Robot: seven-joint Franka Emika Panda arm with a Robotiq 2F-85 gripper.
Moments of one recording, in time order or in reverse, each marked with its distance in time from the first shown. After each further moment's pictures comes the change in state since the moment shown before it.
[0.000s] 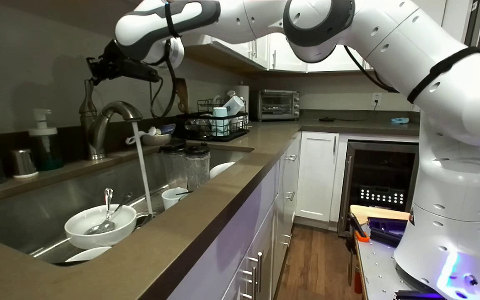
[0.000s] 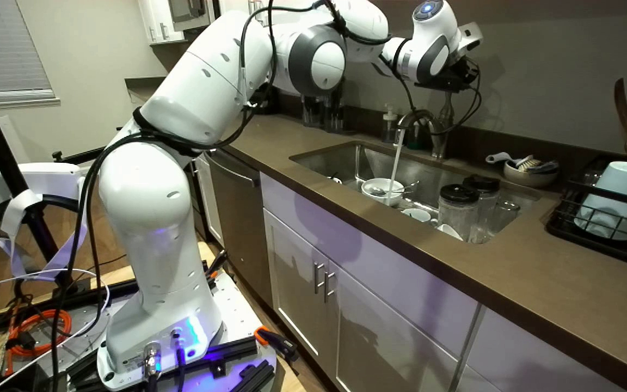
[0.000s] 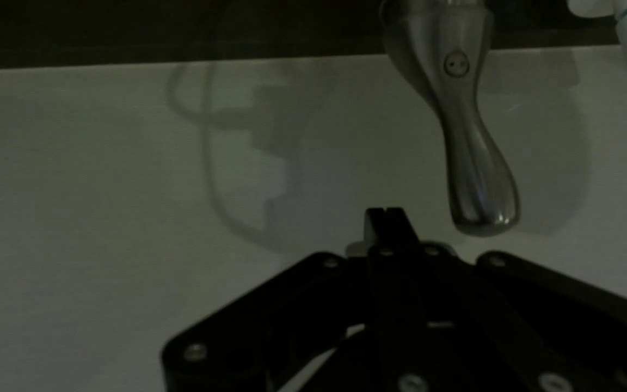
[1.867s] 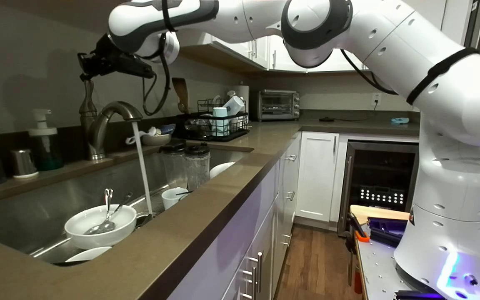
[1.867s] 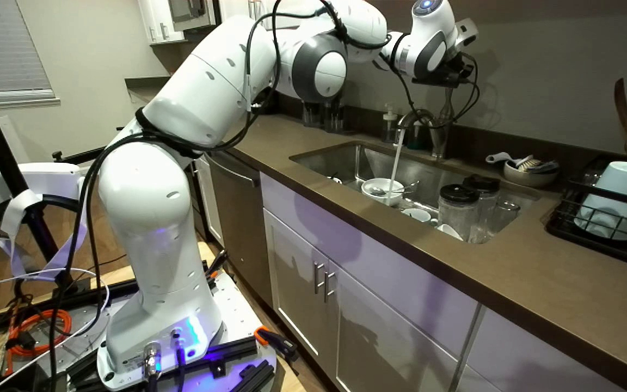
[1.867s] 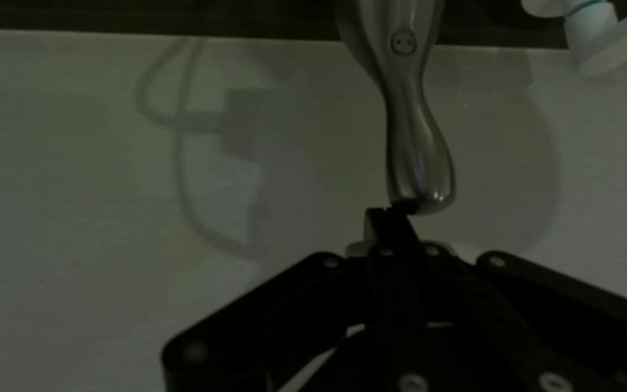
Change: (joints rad) arm -0.003 0.033 0.054 0.081 0.000 -0.063 -0.084
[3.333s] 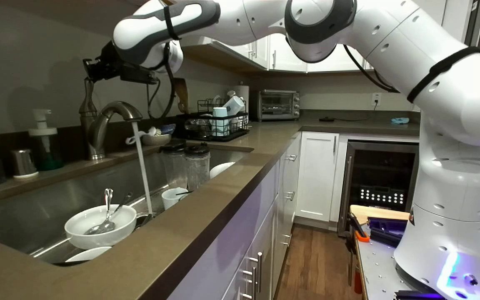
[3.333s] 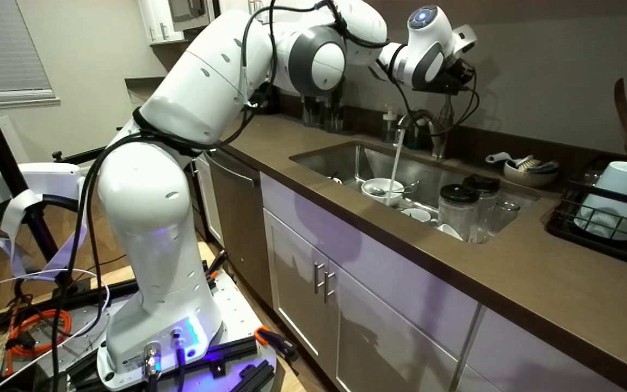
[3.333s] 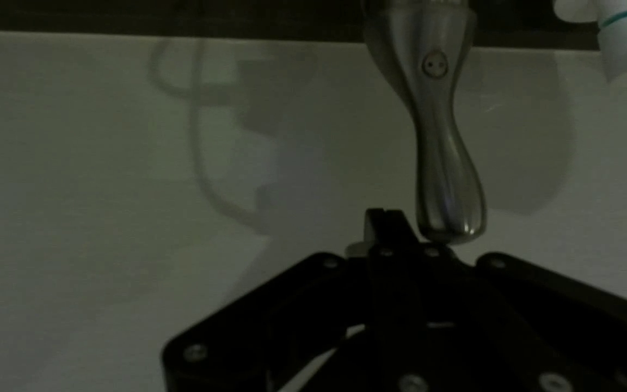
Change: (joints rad) arm -0.009 -0.040 -0.010 -0.133 0.000 0.153 -0.002
